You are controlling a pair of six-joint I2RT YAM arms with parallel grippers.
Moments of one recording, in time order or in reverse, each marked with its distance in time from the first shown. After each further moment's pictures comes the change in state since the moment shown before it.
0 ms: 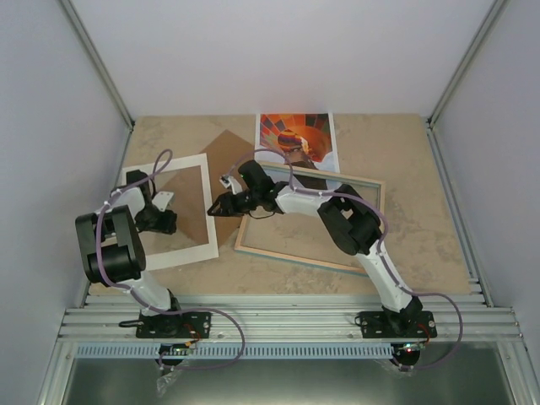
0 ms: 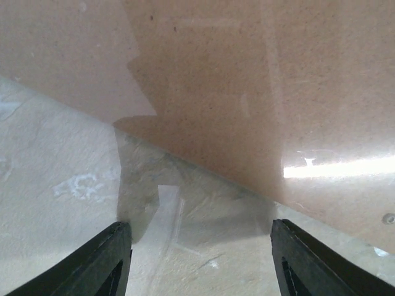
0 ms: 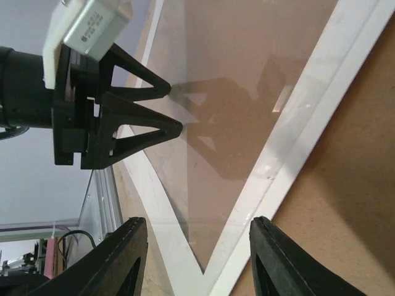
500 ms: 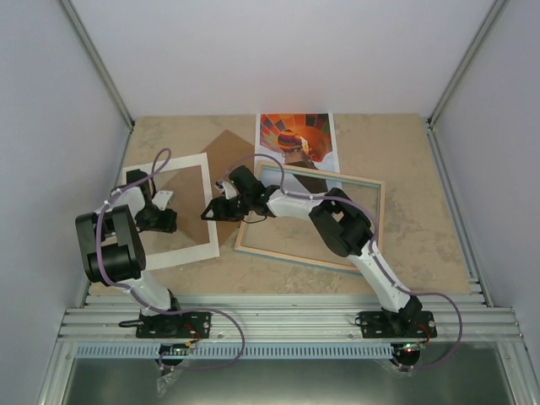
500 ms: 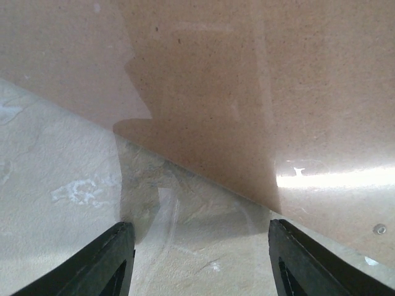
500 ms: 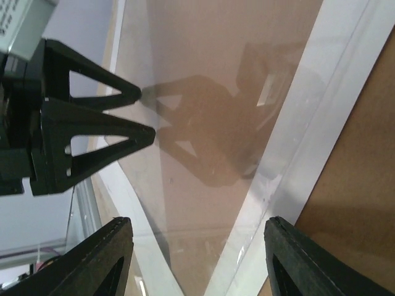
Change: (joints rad) left arm -0.005 0.005 0.005 0.009 0.022 -0.041; right arm 0.050 0.078 0.075 -0.056 0.086 0.058
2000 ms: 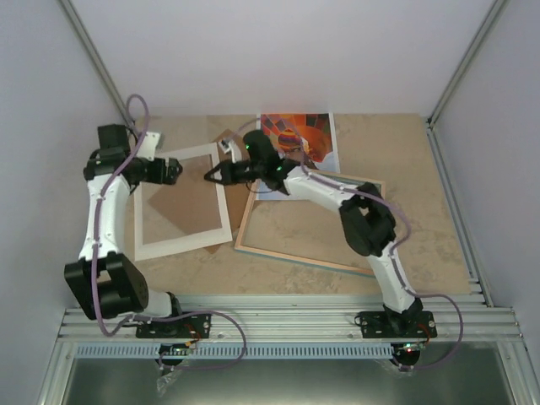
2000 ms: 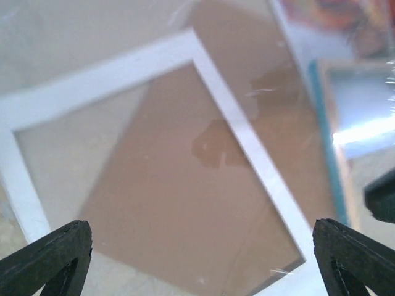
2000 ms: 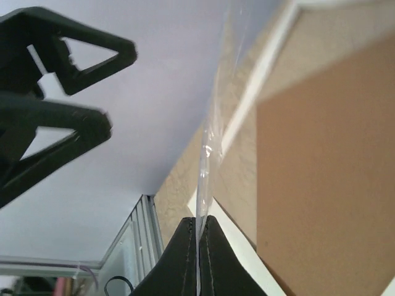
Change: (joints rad) left arm -0.051 -0.228 0.327 -0.114 0.244 -0.079; right arm -0.074 -0.136 0.067 0.061 -0.031 0.011
